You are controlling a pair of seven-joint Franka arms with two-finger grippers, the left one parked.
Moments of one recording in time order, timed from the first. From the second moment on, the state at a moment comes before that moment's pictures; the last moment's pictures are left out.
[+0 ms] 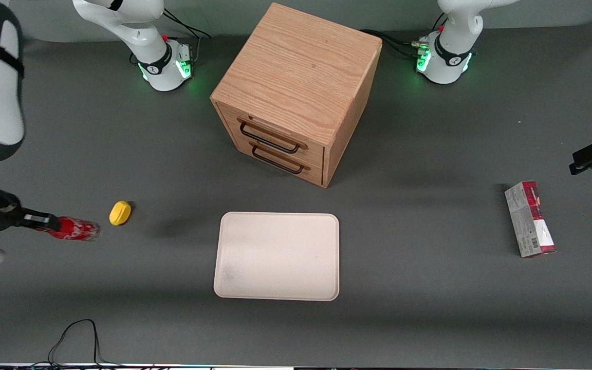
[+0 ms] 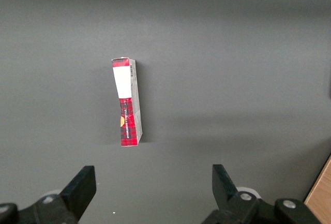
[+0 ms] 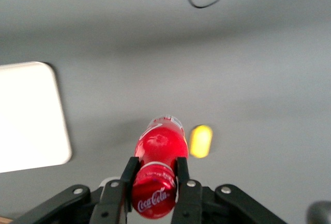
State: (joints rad) arm -0.01 0.42 0.07 -1.21 -0.07 1.62 0.25
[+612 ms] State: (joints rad) arm 0.13 0.53 0.24 -1.21 -0.10 1.87 0.73
